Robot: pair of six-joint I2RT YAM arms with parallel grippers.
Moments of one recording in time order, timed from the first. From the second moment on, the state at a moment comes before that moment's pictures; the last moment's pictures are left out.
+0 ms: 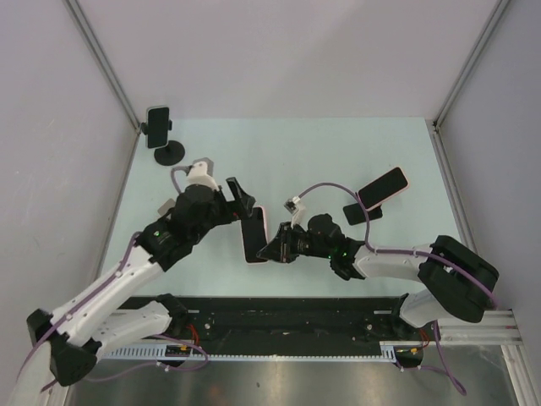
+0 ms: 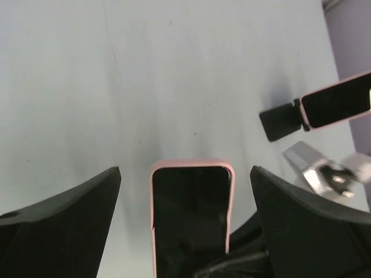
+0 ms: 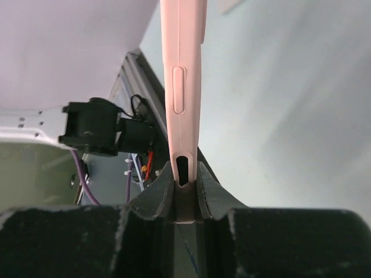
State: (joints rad) left arm -0.70 0.97 0.88 -0.42 -0.25 -0.68; right arm 0.95 1.45 0.59 0.63 -0.34 0.83
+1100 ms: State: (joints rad) left arm -0.54 0.47 0.70 -0.36 -0.90 -0.25; right arm 0.98 1.73 0.56 0.59 -0.23 1.32
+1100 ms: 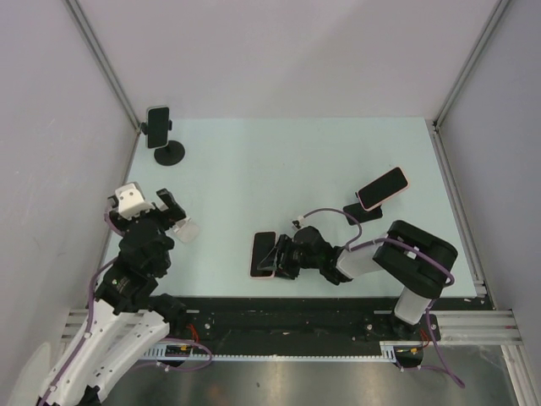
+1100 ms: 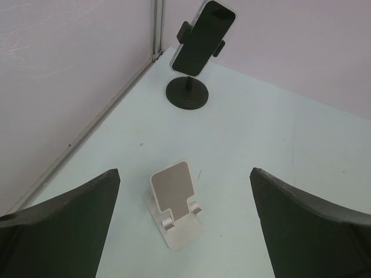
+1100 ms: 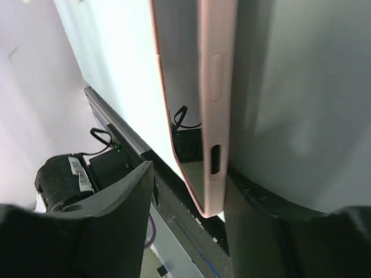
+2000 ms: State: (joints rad) left arm -0.48 0.61 0.70 -0.36 -0.76 -0.27; right arm 0.97 1.45 0.58 0.20 -0.10 1.12
